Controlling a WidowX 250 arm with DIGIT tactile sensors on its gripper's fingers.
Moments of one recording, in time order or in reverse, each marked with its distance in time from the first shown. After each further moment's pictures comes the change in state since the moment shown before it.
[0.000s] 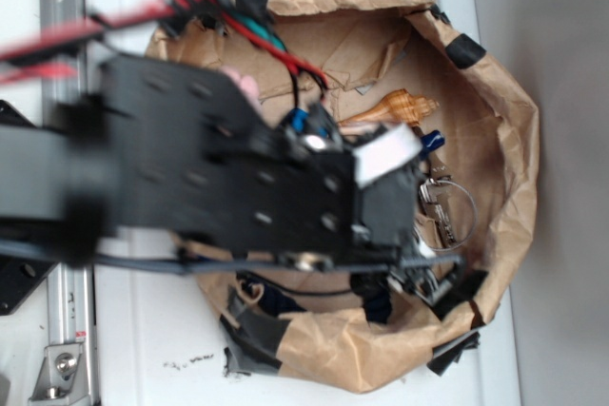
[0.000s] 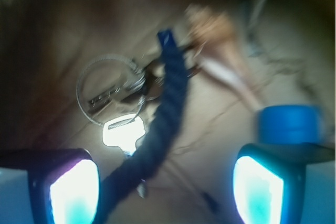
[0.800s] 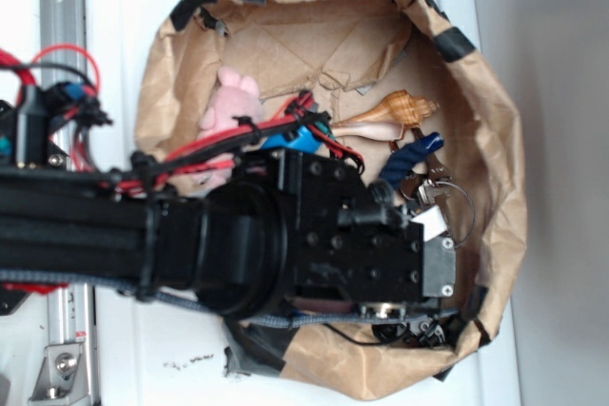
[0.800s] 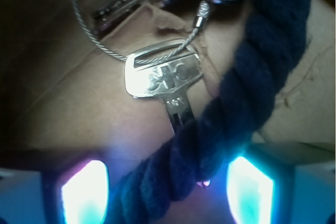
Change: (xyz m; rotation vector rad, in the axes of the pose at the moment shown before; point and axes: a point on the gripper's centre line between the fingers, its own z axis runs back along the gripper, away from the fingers) arm -0.024 -0.019 -0.035 0.025 0.157 -0.040
